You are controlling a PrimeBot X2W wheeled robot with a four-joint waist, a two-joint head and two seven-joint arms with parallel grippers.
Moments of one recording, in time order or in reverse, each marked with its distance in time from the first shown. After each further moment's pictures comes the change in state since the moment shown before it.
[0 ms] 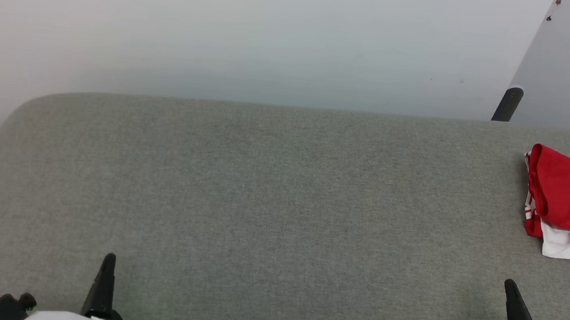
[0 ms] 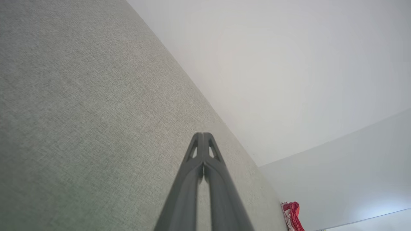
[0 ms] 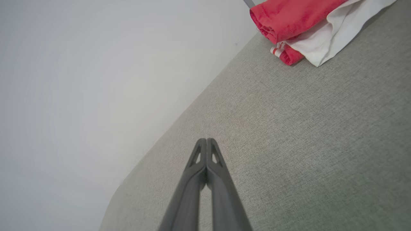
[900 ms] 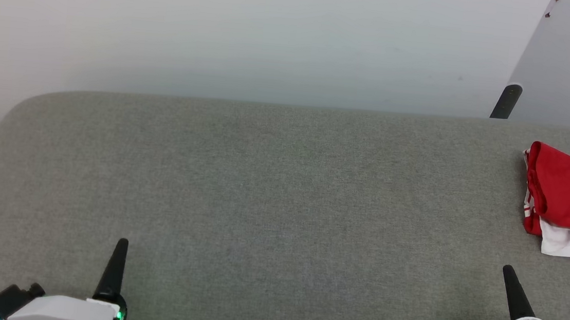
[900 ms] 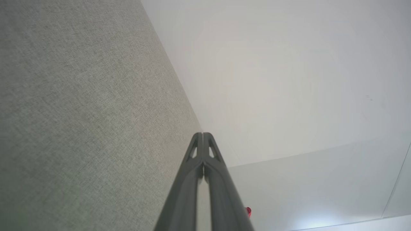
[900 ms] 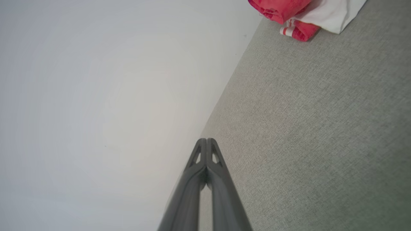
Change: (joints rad) left arm -0.055 -0.025 0.004 0.016 -0.245 0.000 0.074; right arm -0.037 0.015 -0.009 -0.004 0.293 0.000 0.057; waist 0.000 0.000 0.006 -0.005
